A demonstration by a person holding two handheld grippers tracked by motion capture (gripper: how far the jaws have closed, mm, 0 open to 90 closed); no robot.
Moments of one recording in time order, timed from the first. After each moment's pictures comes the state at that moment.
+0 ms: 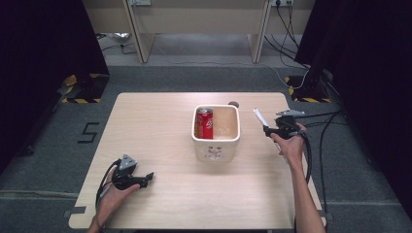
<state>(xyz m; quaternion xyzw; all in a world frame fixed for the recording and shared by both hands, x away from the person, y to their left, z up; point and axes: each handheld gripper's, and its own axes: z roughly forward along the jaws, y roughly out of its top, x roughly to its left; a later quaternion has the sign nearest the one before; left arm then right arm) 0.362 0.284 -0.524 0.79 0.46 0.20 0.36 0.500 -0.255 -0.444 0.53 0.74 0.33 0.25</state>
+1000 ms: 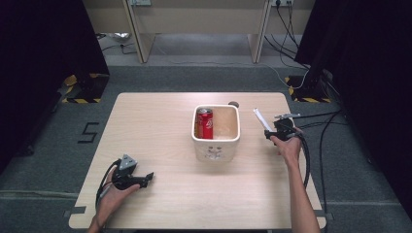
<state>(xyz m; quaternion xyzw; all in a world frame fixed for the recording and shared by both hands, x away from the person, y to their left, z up) 0.362 0.284 -0.524 0.79 0.46 0.20 0.36 0.518 -0.263 -0.479 0.56 0.75 0.29 0.23</state>
